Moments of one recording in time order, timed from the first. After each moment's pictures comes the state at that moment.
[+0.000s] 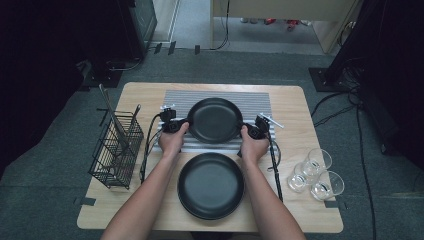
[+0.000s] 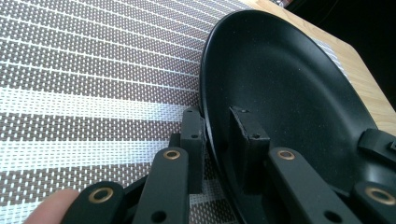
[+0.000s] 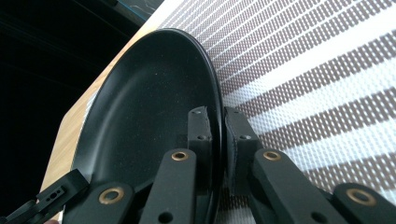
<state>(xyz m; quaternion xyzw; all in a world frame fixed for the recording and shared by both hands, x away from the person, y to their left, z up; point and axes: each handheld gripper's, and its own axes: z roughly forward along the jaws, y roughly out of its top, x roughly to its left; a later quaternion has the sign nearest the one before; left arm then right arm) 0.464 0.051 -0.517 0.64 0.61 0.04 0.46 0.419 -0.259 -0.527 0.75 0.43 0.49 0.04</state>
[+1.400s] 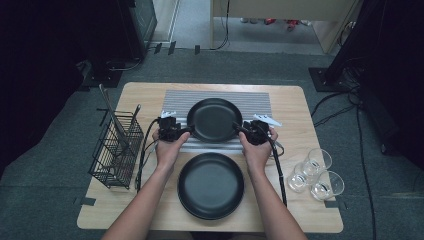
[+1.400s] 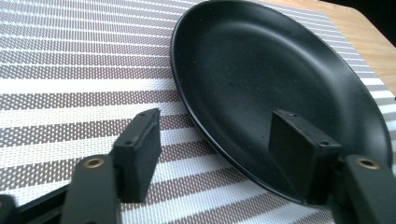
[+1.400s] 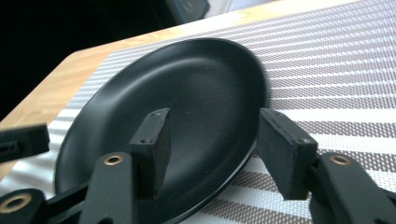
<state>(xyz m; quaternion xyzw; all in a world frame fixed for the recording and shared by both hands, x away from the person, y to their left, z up) 0.411 0.049 -0.487 0.70 0.55 0.12 0.43 0.384 -0.253 -0.495 0.60 0.61 0.50 0.16</state>
